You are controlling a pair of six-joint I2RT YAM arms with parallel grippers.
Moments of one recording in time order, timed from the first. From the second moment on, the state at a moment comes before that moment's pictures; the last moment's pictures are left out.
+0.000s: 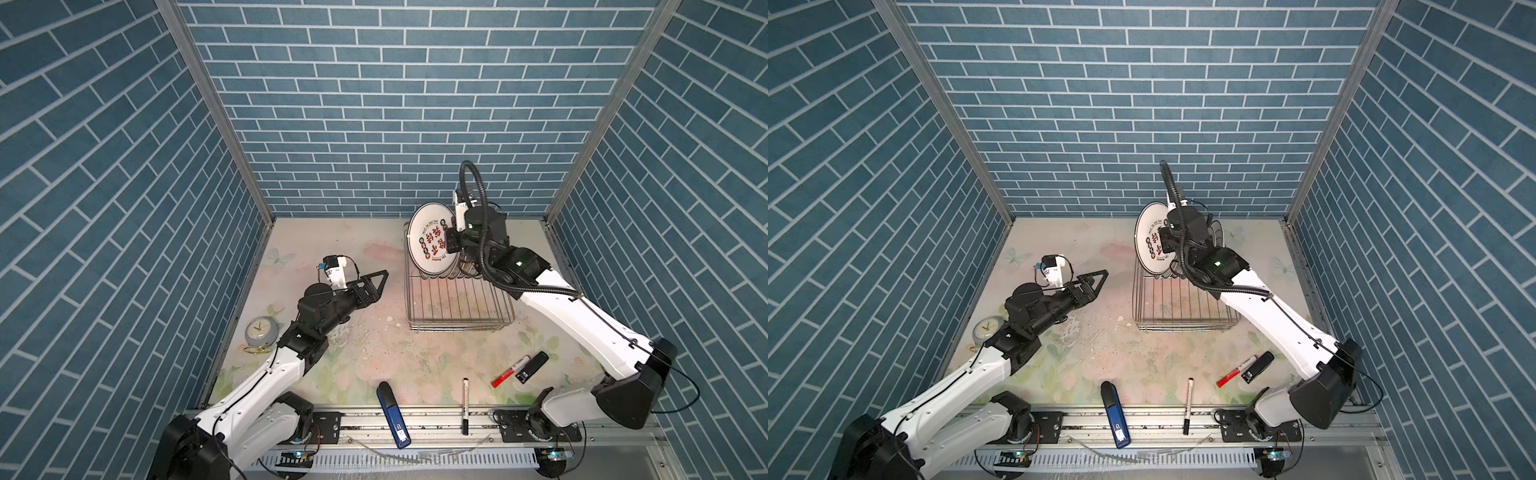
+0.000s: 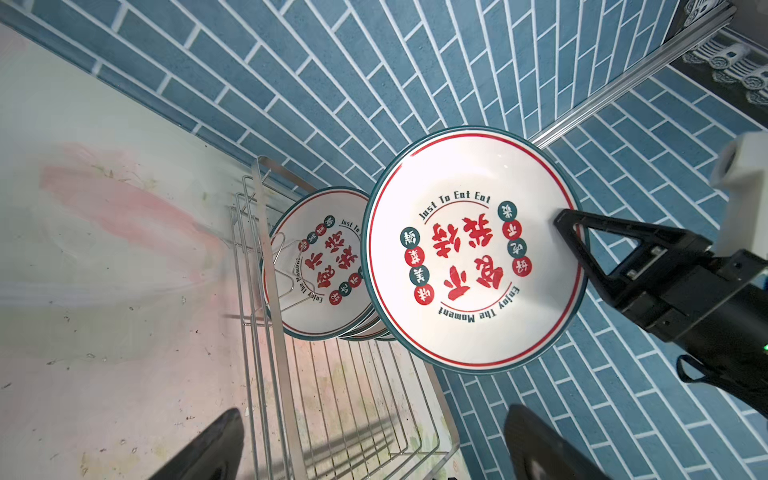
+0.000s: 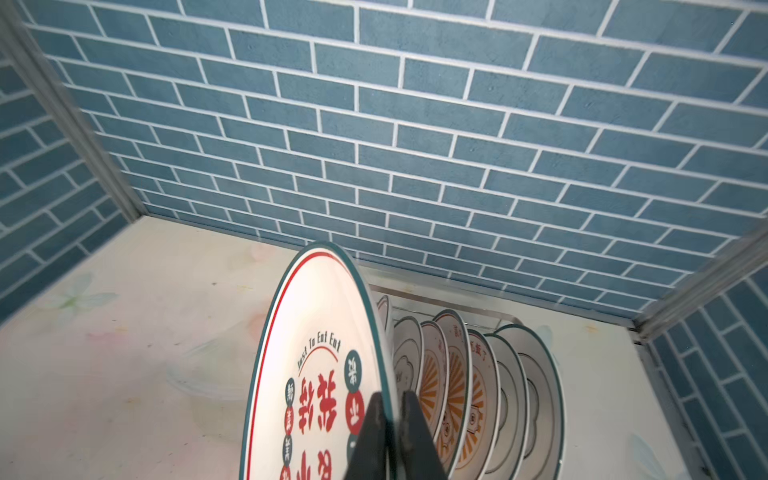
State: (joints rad) left arm -0.46 0.96 0.50 0.34 0.26 -0.88; right arm 0.72 1.40 1.45 -0.40 0.40 0.13
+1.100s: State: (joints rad) left arm -0.52 0.92 0.52 0.30 0.20 -0.94; right arm 0.59 1.30 1.11 -0.03 -0.27 0.50
